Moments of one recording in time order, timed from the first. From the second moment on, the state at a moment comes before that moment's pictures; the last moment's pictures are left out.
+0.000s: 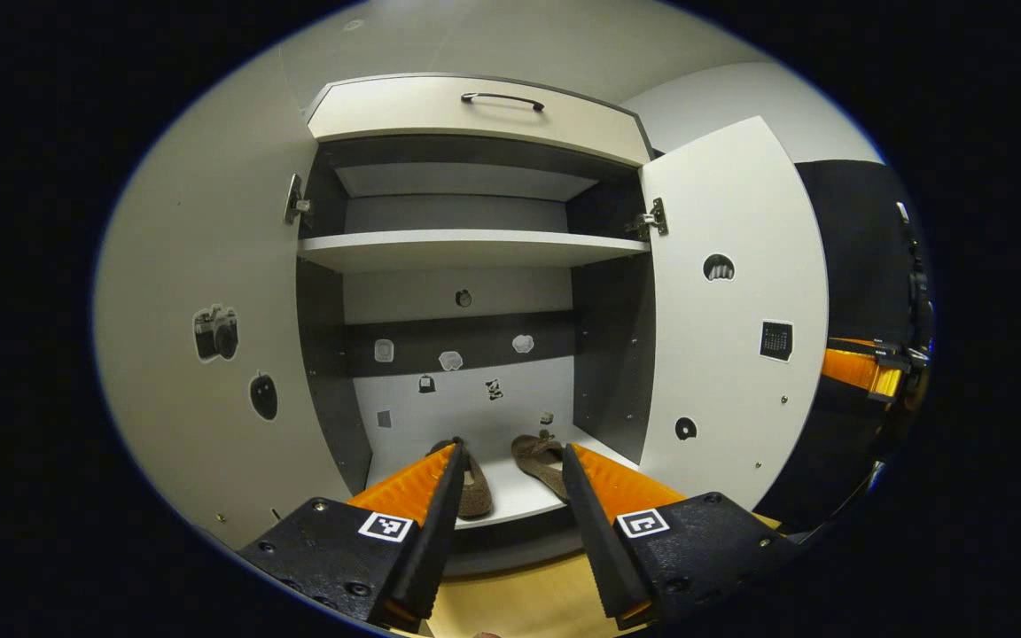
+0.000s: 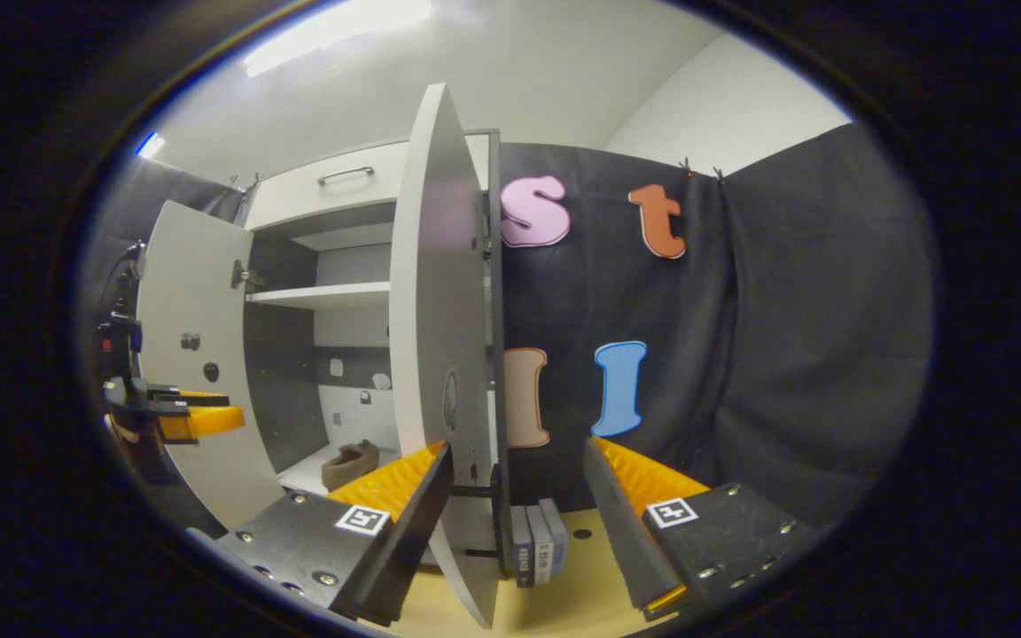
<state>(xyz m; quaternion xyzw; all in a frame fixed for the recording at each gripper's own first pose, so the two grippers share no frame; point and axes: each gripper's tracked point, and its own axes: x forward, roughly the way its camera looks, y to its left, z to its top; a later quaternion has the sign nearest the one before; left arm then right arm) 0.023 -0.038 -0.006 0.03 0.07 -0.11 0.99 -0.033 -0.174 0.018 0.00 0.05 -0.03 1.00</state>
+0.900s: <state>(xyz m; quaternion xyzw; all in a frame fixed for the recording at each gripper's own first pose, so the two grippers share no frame) 0.010 -0.001 -0.005 0.03 0.07 -0.06 1.00 0.018 -0.065 -0.004 0.03 0.08 0.10 0.99</state>
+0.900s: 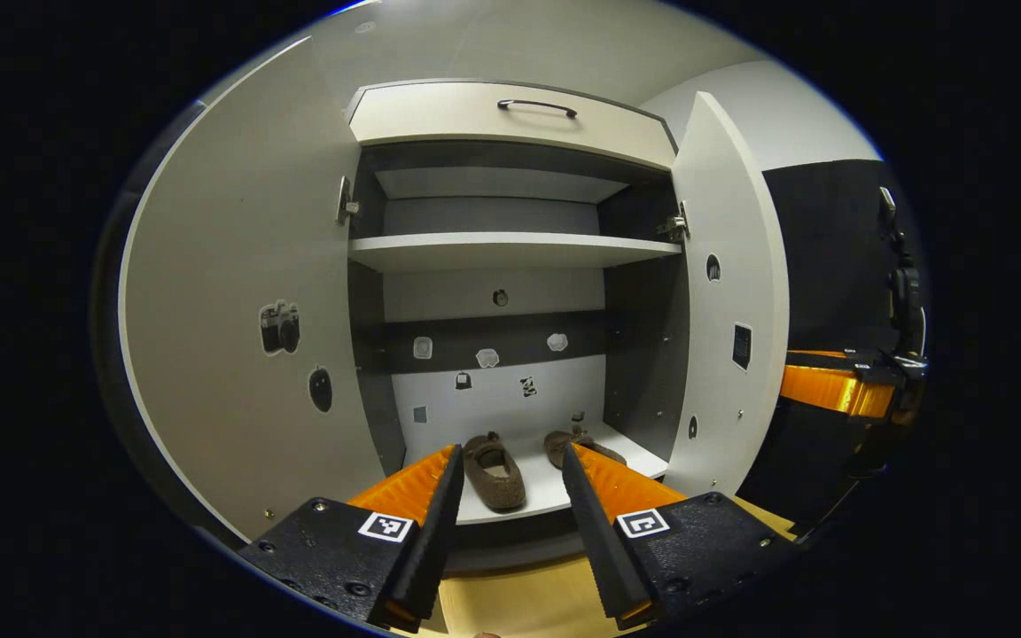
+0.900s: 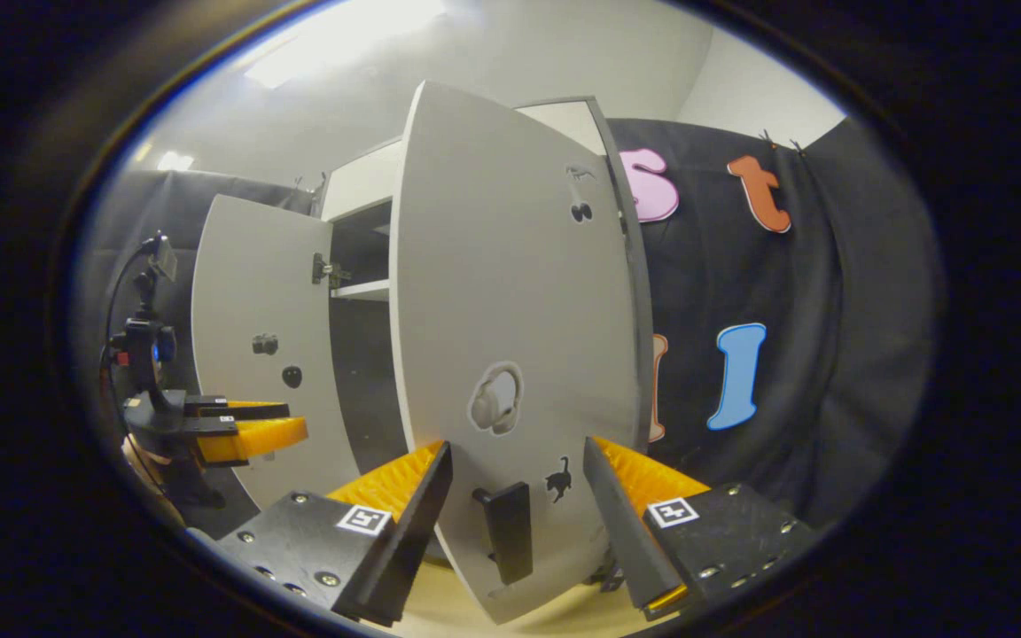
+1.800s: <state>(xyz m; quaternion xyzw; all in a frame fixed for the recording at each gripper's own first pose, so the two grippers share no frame) 0.012 0.017 -0.004 0.03 0.07 -0.05 1.00 0.027 -0.061 -0.001 0.02 0.07 0.08 0.99</state>
